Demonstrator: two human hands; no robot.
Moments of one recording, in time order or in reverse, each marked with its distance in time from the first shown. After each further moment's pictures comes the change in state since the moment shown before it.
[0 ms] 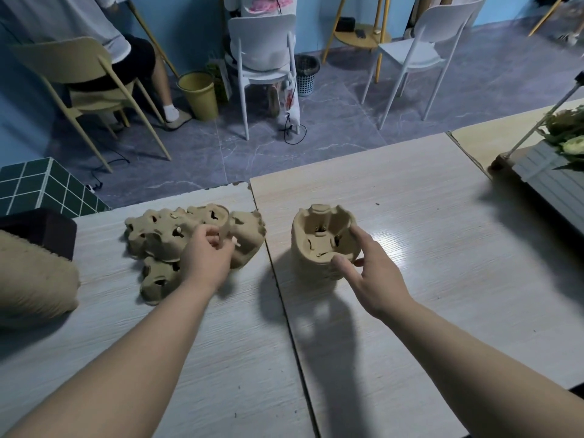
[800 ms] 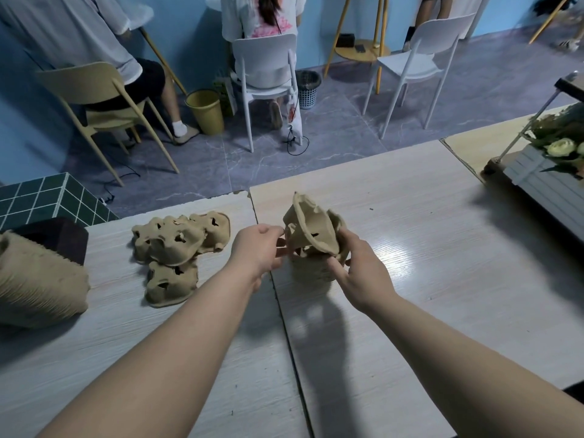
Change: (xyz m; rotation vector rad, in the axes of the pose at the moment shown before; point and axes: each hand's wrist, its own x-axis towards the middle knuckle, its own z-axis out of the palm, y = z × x) left_hand -0.061 0.096 0.024 -0.389 -0.392 -0.250; right_hand 0.001 -0.005 -0.004 -0.015 -0.017 0.007
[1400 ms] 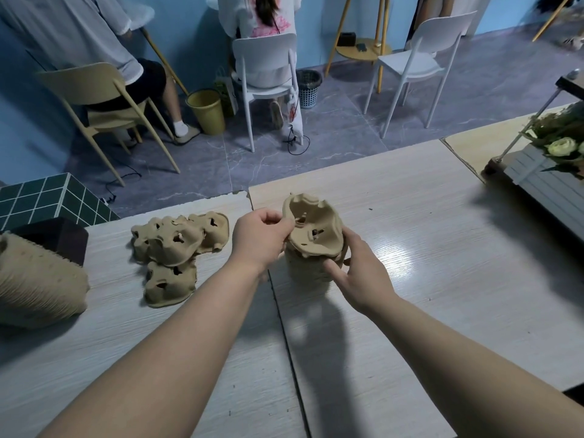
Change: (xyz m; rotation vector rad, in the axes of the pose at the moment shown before) left_hand -0.001 0.009 0.011 0.015 0.093 0.253; right_hand -0.003 -0.003 -0.006 0.044 -0.004 -0.013
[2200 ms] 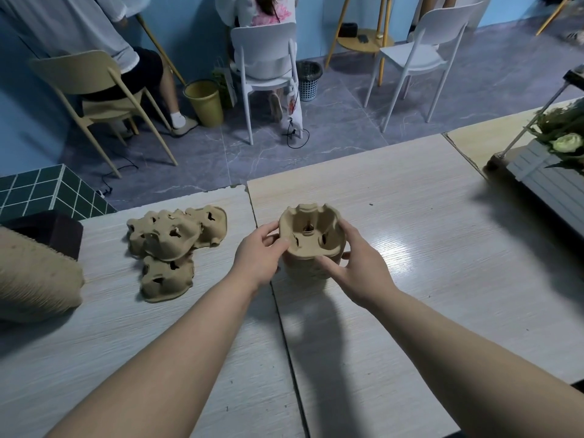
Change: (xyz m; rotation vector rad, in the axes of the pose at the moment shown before) left_hand 0.010 -0.052 -0.009 0.087 -0.141 -0.093; right_hand 0.002 -0.004 -0.003 0.049 -0.012 -0.061
